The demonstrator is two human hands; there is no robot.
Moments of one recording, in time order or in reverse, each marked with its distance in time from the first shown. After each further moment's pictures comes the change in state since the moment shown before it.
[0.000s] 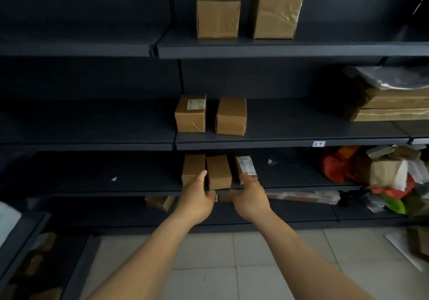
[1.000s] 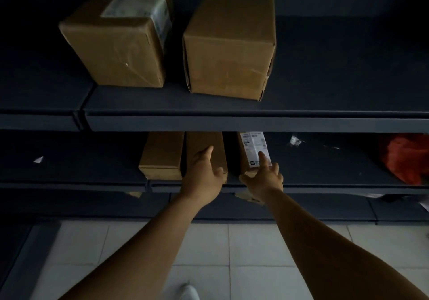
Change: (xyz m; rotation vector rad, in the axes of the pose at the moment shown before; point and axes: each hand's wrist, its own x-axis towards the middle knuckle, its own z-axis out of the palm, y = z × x) left_hand 0.292 -0.087 0.169 0.045 0.002 -0.085; right_hand 0.332 0.182 0.105 -0.193 -0.097 0.272
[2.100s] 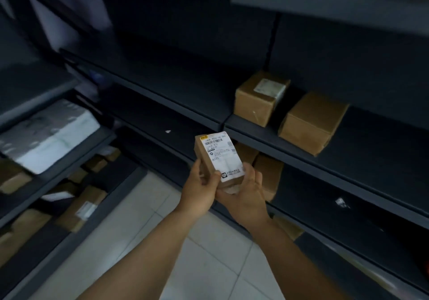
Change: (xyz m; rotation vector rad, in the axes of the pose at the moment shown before) left_hand -0.216 0.028 -0.131 -0.693 0.493 -0.299; right_hand -0.259 -0.113 -0.059 0.166 -0.257 -0.716
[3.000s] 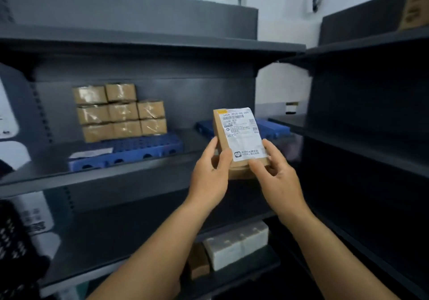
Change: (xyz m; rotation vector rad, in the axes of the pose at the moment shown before) left_hand -0.102 0.151 -0.556 -0.035 0.775 0.558; right_hand -0.084 -0.516 0.257 0.499 -0.359 -0.816
